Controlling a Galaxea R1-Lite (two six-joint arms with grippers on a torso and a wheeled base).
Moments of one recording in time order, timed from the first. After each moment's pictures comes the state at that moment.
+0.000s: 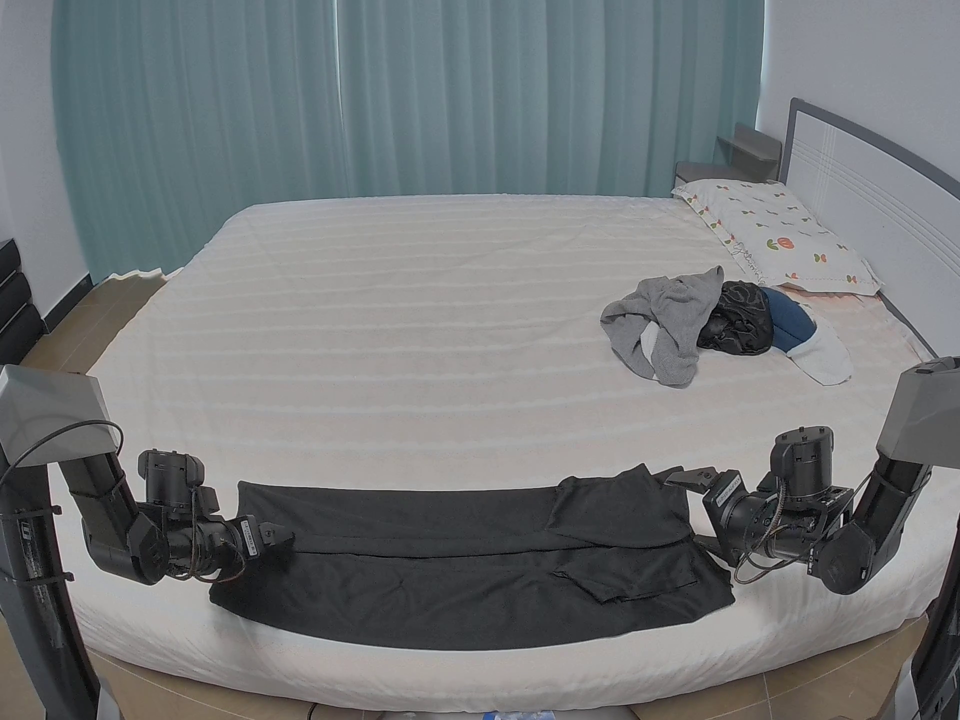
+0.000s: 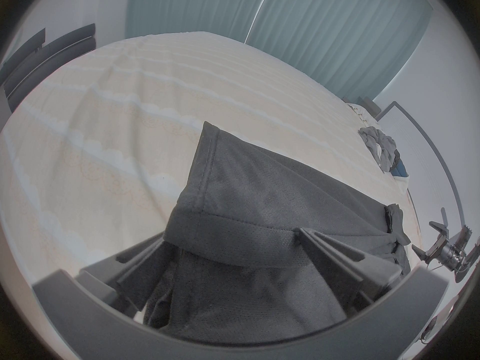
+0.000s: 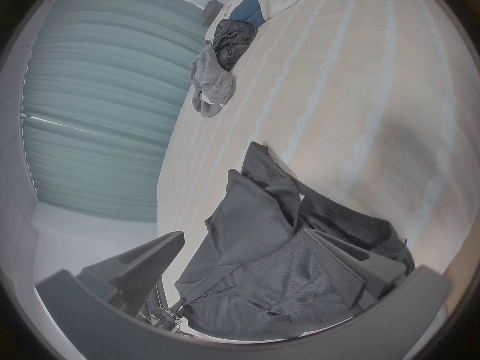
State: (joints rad) left arm 0.05 2.24 -0.50 -0.89 -0.22 -0.33; right arm 0.27 2.11 -0.41 -1.11 0.12 1.17
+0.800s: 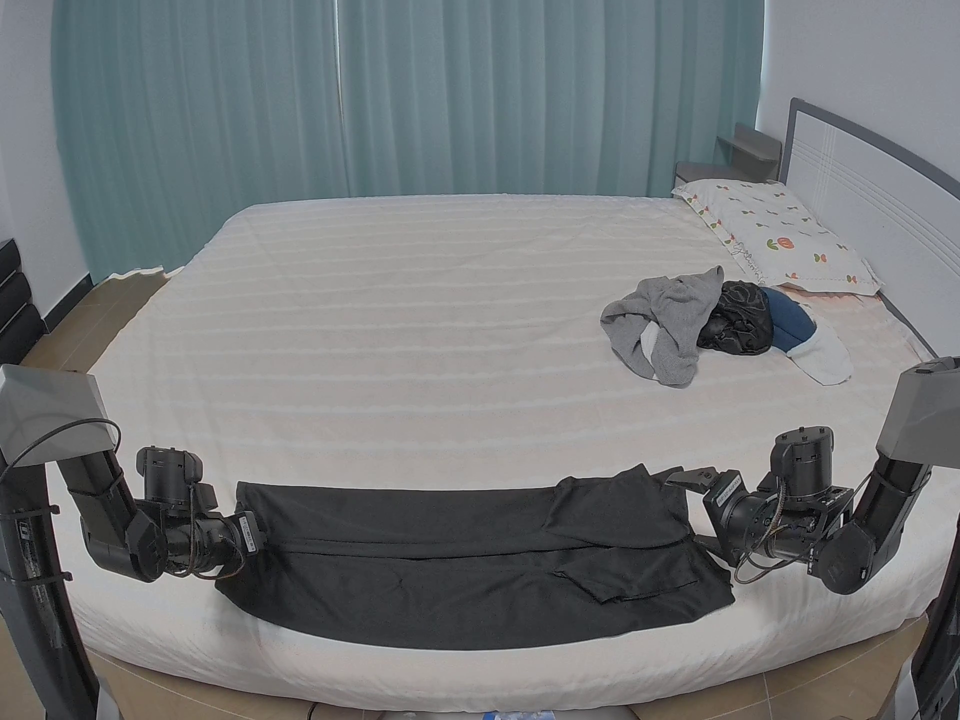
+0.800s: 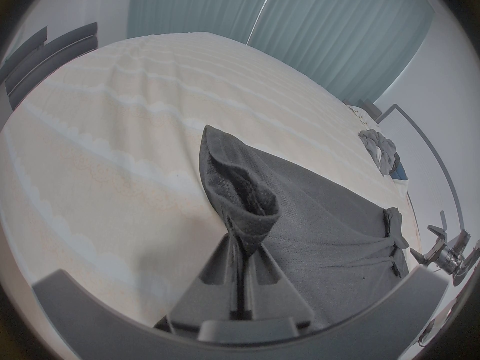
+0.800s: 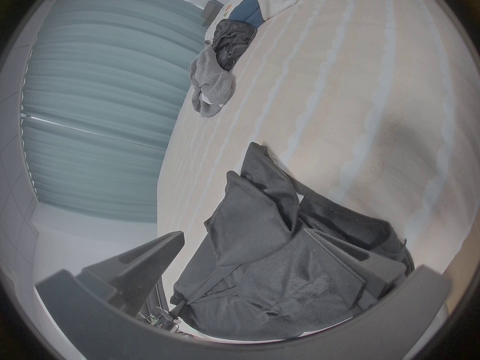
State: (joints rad) left arm 0.06 2.24 -0.51 -0.89 -0.22 -0.33; right arm 0.27 2.11 -0.41 -1.11 0.12 1.17
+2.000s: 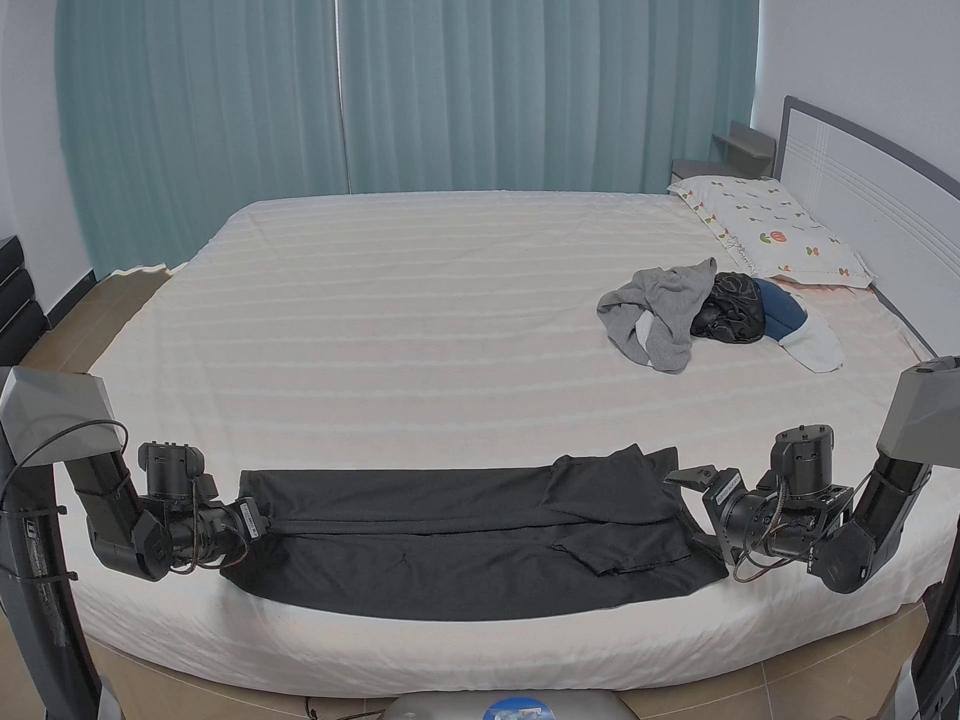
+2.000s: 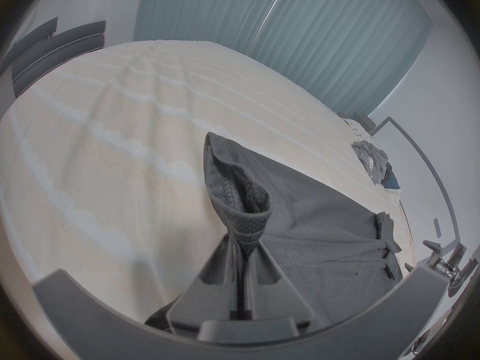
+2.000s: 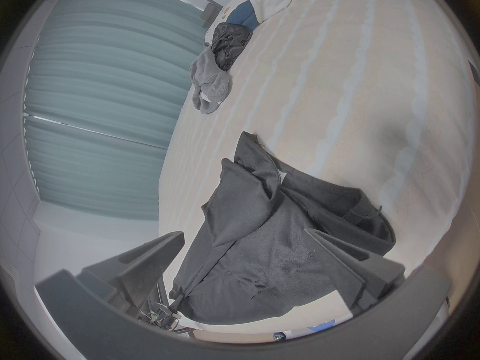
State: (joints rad) left arm 0.05 2.27 -0.53 -0.98 -0.22 -0.40; right arm 0.26 2.11 -0.42 -1.11 0.13 1.17
